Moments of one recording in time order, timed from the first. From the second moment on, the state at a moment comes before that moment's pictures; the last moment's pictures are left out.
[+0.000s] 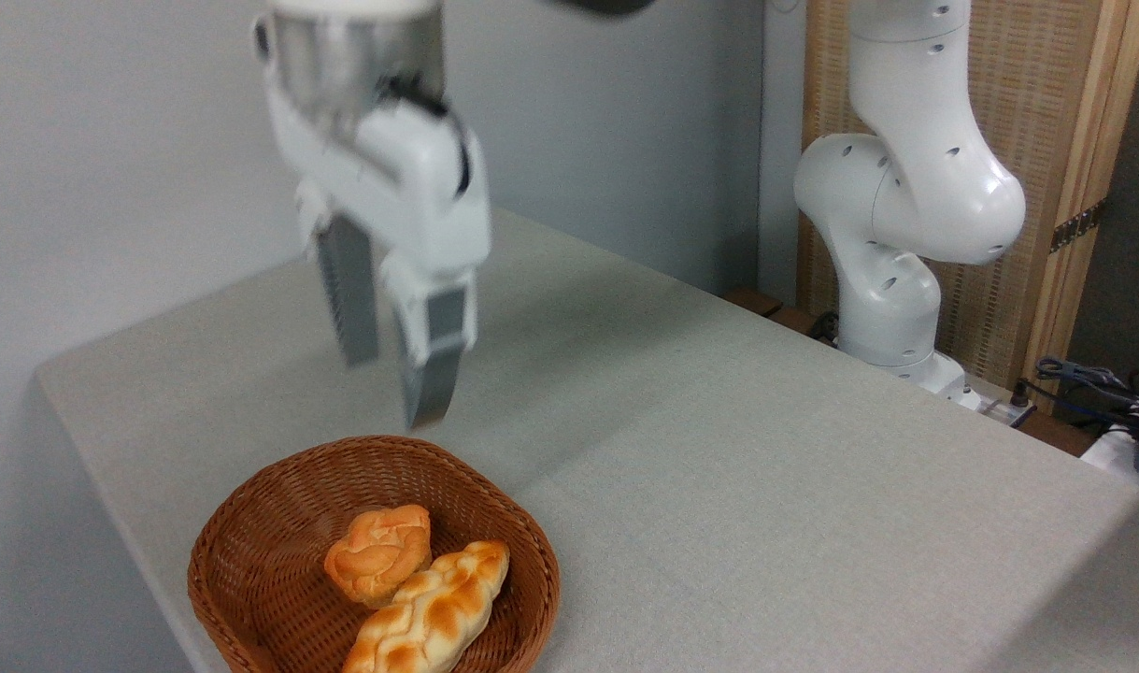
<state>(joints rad) 0.04 0.09 0.05 -1.46 -0.13 1.70 0.92</state>
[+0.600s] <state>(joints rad) 0.04 -0.09 -0.07 -1.72 -0.15 1.64 0.81</state>
